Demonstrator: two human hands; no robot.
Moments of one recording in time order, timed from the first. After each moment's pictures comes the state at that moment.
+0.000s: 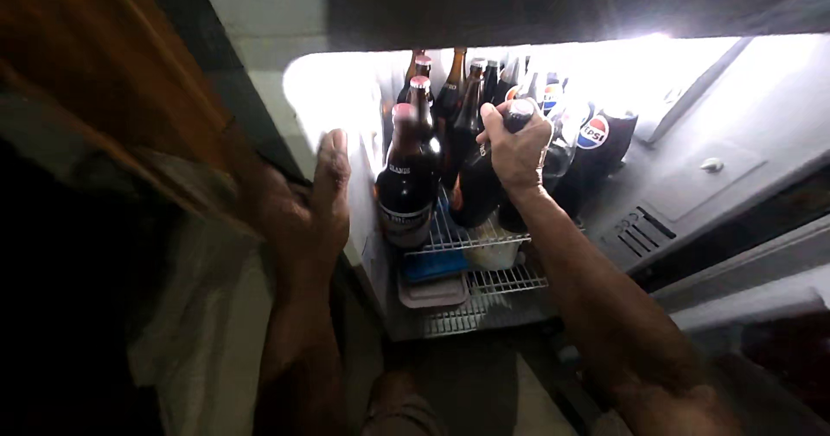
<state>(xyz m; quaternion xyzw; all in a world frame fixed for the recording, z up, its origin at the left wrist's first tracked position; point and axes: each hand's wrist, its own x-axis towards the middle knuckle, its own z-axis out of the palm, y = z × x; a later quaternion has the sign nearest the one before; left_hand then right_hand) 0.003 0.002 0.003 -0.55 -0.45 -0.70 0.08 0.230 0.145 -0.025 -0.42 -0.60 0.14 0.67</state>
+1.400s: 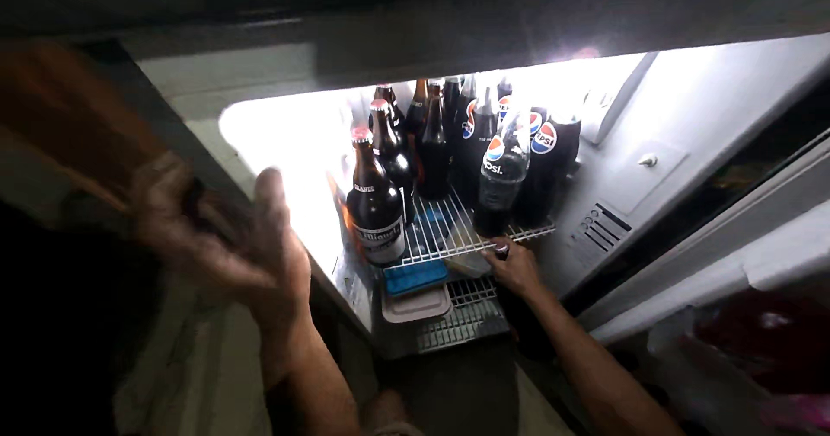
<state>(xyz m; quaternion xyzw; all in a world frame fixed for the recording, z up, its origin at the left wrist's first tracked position) 0.004 -0.008 -0.015 -0.50 -0.43 -0.73 0.18 0.341 0.053 -0.177 -0.69 -0.63 0.26 0.23</state>
